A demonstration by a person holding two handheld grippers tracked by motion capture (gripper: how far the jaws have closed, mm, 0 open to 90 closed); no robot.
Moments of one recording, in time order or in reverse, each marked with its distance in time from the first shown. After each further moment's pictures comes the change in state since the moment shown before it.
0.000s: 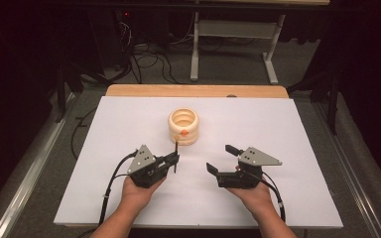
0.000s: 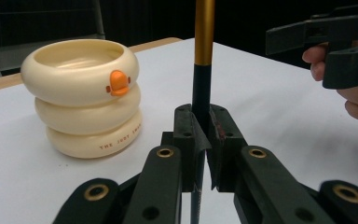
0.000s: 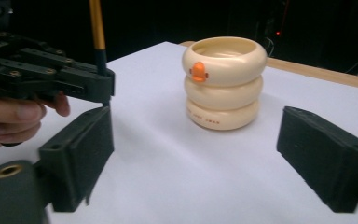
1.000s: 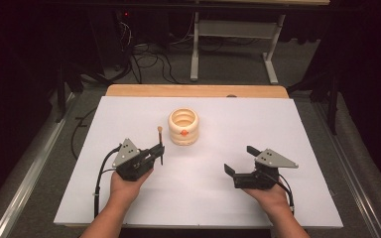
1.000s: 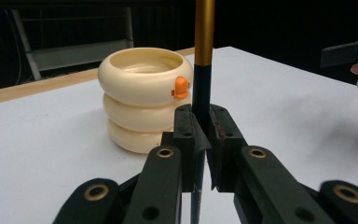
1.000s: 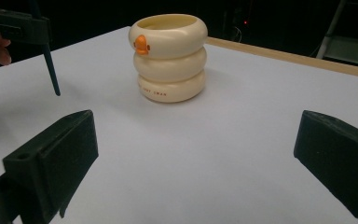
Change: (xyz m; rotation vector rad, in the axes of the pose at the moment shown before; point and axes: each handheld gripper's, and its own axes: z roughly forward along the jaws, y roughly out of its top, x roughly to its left) left arm 0.029 0.003 -0.020 -0.029 0.099 -0.023; right arm -0.032 -0.018 -0.025 0.034 -0.111 0.004
